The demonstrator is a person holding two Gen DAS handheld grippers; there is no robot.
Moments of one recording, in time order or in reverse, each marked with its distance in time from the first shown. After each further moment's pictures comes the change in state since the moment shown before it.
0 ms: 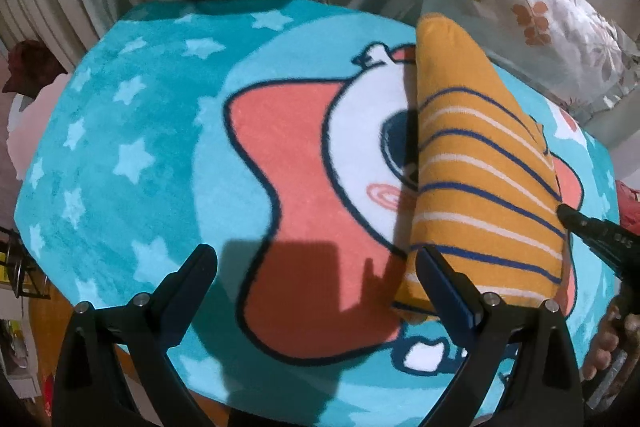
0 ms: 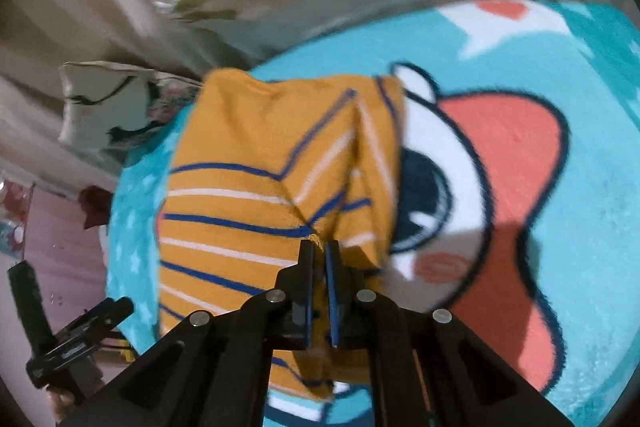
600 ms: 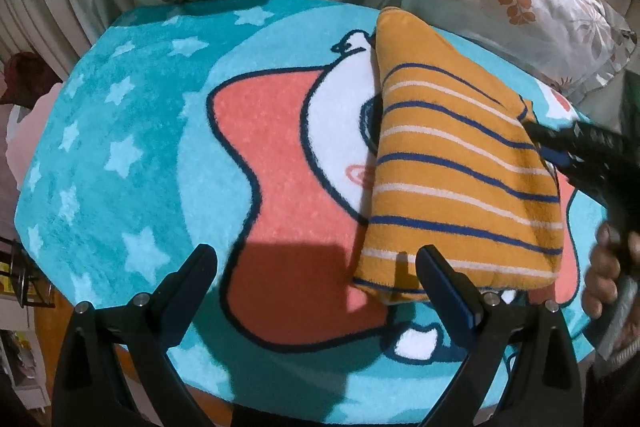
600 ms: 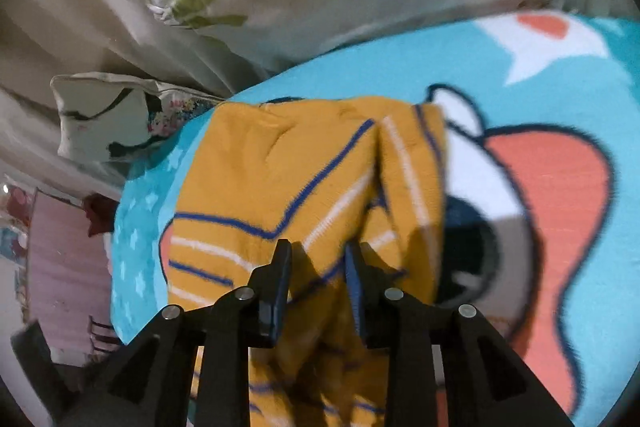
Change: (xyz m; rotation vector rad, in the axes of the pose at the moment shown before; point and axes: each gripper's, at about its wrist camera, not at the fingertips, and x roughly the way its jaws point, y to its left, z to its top) left arm -0.004 -0.017 -0.013 0.044 -0.005 0.012; right arm 0.028 0.019 0.041 0.013 -0.019 0.070
